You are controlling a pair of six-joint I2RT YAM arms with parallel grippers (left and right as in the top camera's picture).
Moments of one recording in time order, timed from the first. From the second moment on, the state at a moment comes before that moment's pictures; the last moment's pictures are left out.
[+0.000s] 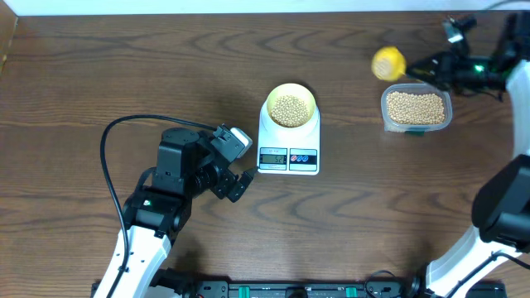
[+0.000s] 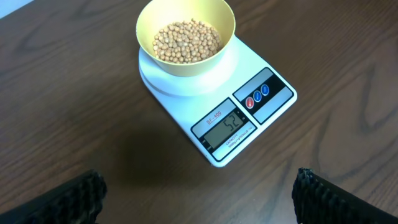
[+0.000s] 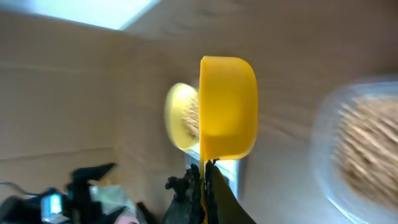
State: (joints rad) left arm -0.26 1.00 0.71 -0.47 0.36 0.38; right arm -0.31 1.96 1.77 -1.17 -0.99 -0.07
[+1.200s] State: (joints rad) left arm -0.26 1.00 0.71 -0.47 0.36 0.38; right arm 0.14 1.95 1.77 -1.25 0.34 -0.09
